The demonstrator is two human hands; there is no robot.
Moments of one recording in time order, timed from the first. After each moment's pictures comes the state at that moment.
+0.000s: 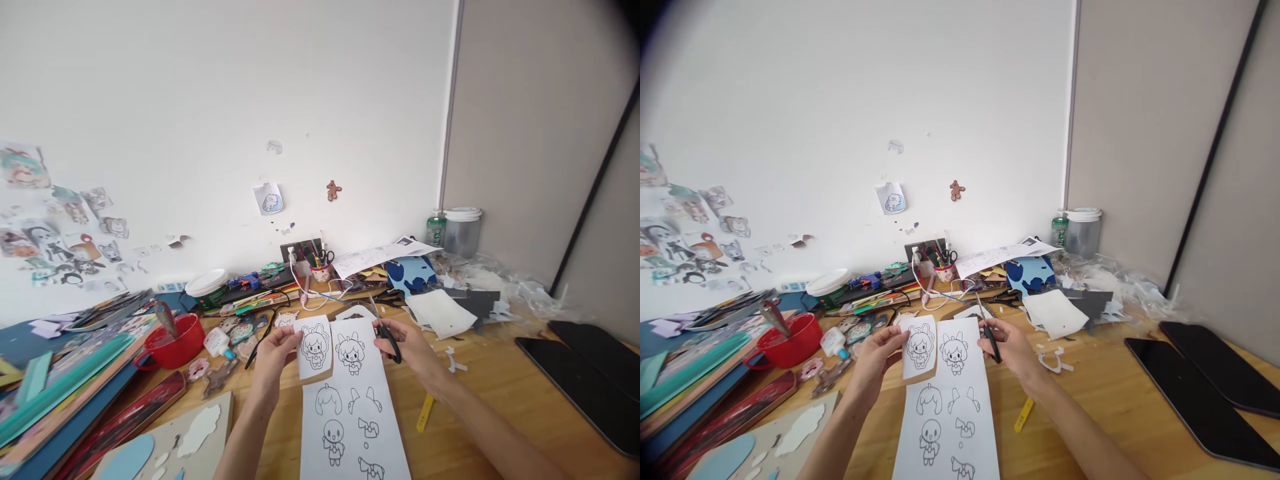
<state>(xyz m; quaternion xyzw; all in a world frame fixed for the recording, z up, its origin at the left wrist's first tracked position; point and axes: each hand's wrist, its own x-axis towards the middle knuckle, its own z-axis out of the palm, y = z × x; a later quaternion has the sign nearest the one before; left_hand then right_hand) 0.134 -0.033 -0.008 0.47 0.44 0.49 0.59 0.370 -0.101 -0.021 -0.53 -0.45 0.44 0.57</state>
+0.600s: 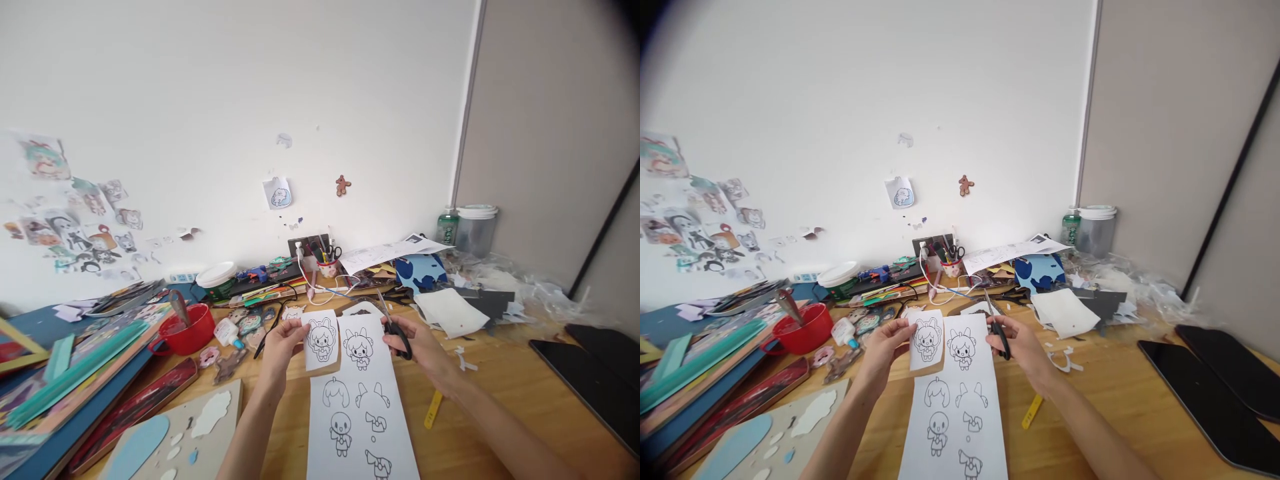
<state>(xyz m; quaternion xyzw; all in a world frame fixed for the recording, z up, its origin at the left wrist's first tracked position) 0.131 -0.034 -0.005 0.48 0.45 0.48 0.58 0.374 -0.100 -0.027 -0.51 -0.46 0.46 0.56</state>
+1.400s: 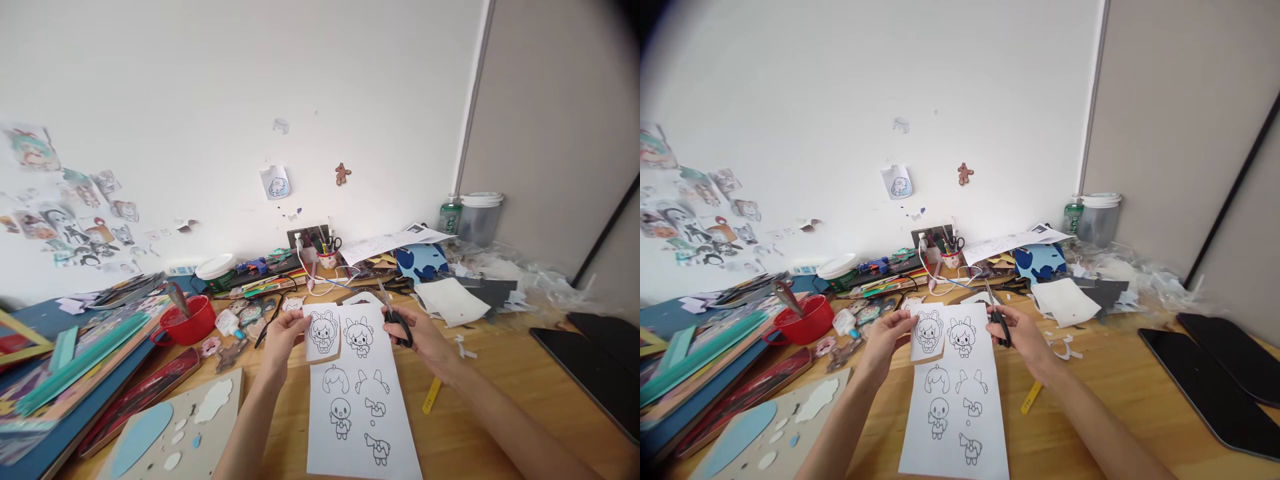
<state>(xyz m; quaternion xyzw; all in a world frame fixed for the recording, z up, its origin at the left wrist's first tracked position) 0.130 -0.029 -0.013 0.51 0.45 0.46 0.57 0.371 -0.103 -0.018 -0.51 -0.42 0.49 0.57</state>
